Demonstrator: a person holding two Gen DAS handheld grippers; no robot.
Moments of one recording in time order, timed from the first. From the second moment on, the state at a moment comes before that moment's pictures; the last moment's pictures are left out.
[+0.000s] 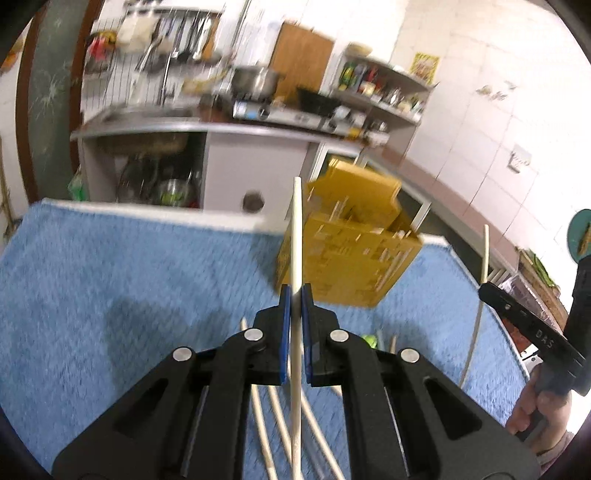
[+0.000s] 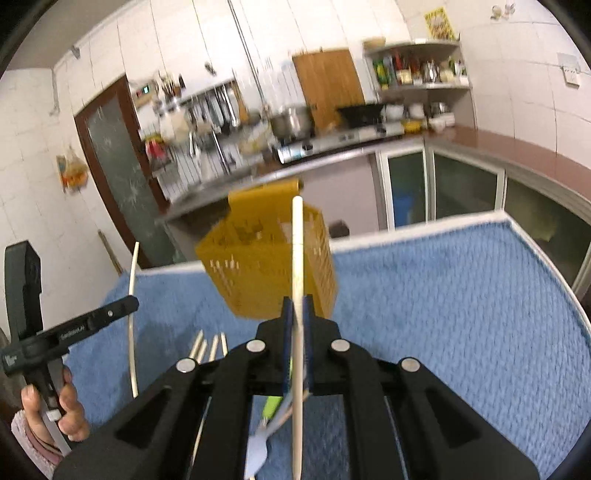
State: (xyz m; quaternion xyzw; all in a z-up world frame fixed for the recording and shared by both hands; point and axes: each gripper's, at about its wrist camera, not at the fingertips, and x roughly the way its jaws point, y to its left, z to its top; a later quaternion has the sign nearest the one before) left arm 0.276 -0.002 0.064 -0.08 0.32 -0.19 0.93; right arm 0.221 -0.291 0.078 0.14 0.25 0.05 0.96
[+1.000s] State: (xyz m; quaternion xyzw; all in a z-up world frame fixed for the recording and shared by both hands) left arm 0.415 -0.083 0.147 -0.03 0.07 -0.19 0.98; right arm 0.327 -0.270 0.144 0.09 0.00 0.03 1.00
